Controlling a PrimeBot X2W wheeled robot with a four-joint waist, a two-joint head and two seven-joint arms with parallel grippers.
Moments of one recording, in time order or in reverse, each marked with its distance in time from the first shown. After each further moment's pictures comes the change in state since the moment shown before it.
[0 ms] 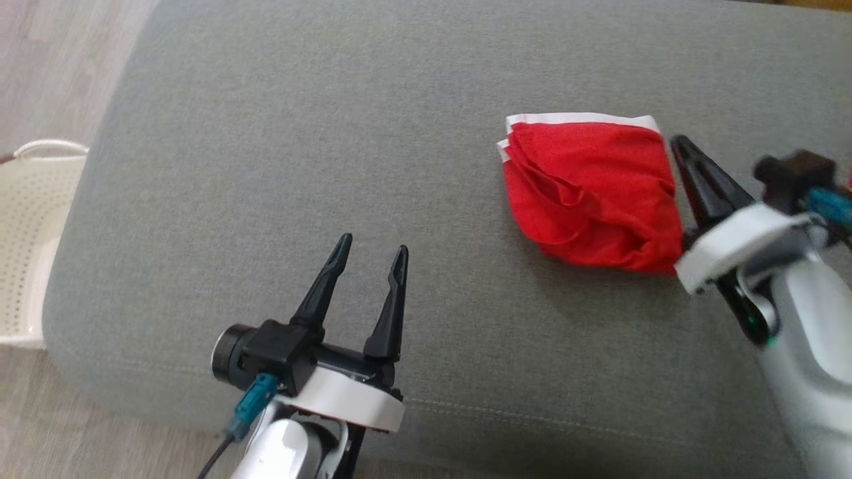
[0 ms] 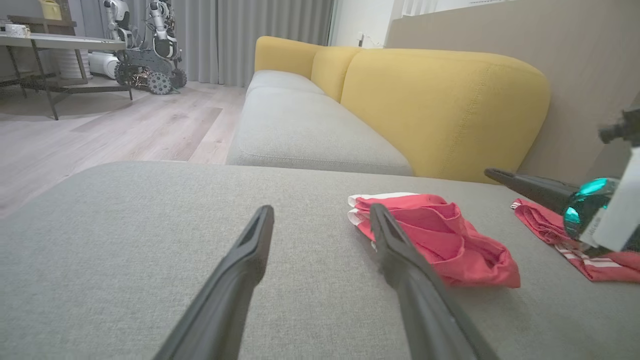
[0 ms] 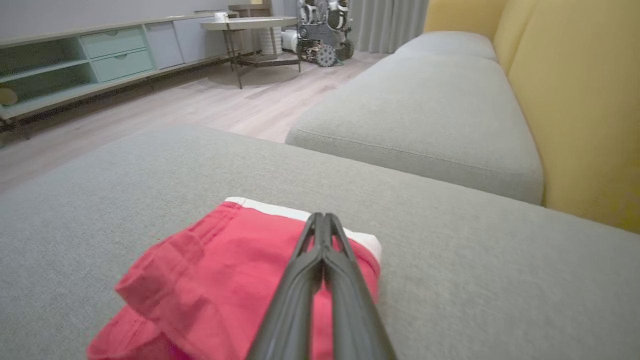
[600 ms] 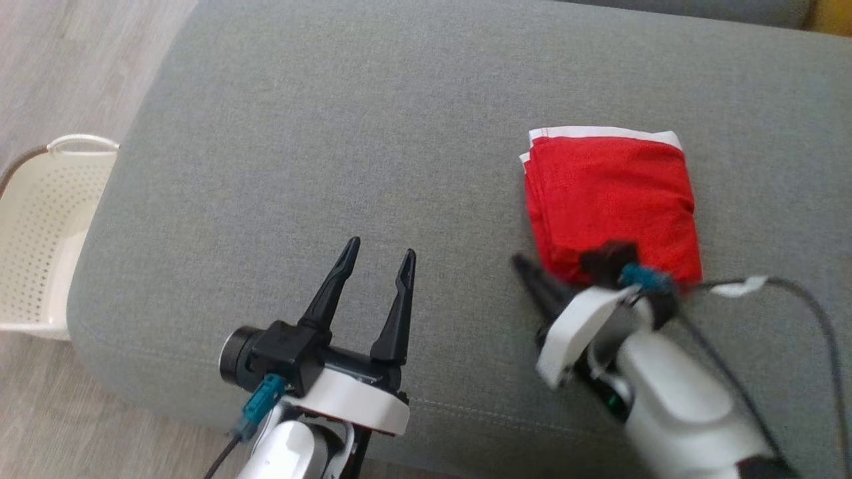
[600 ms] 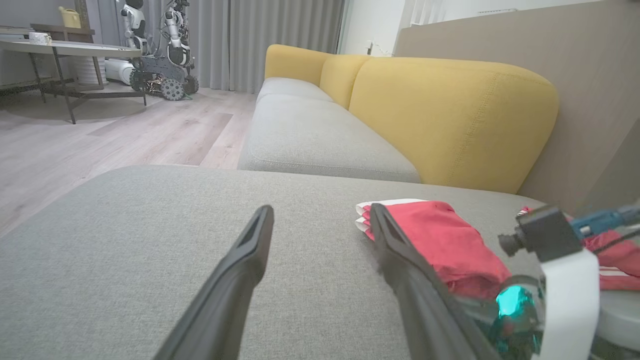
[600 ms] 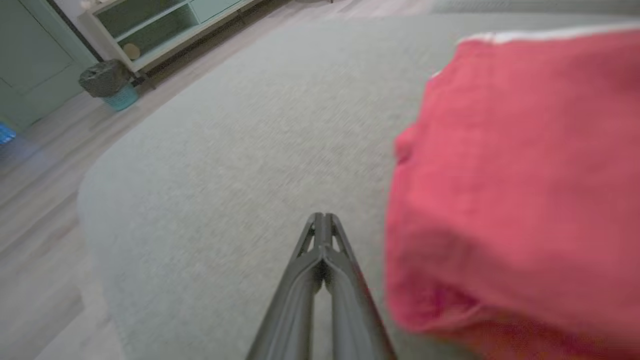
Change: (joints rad) left arm -0.005 0.000 -0.023 0.011 -0.010 0.009 0.000; right arm -0.059 0.191 0.374 0.349 0.174 0.000 -0.071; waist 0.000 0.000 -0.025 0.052
